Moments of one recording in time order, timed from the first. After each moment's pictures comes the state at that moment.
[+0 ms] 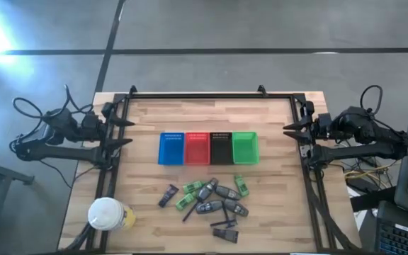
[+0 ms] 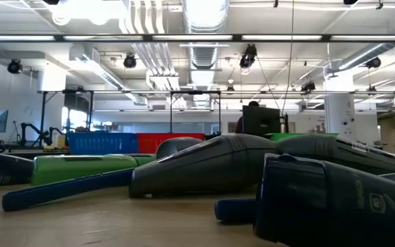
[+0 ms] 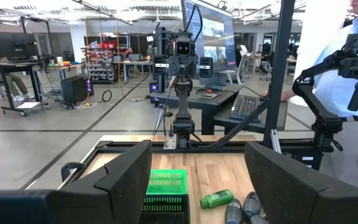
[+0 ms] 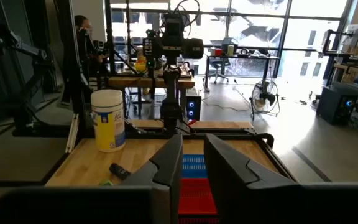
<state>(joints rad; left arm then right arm) 0.00 0.39 0.78 -0.40 0.00 0.00 0.00 0.40 0.78 -0.39 0.00 0.00</state>
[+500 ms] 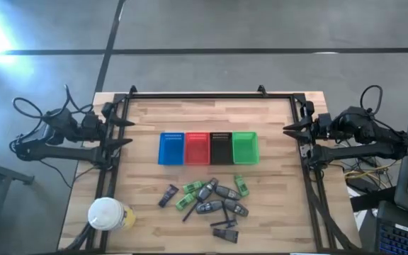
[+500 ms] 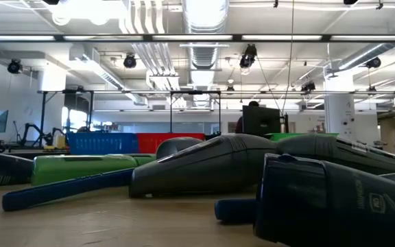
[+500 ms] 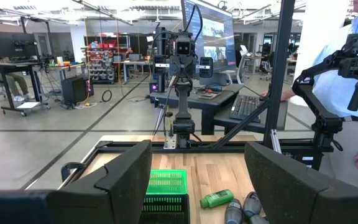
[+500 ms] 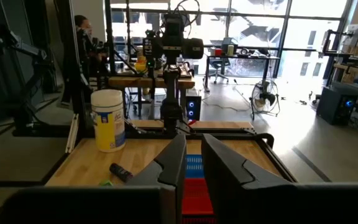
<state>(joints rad) 0.00 0.39 0.78 -0.40 0.00 0.00 0.00 0.40 0.78 -0.39 0.00 0.00</state>
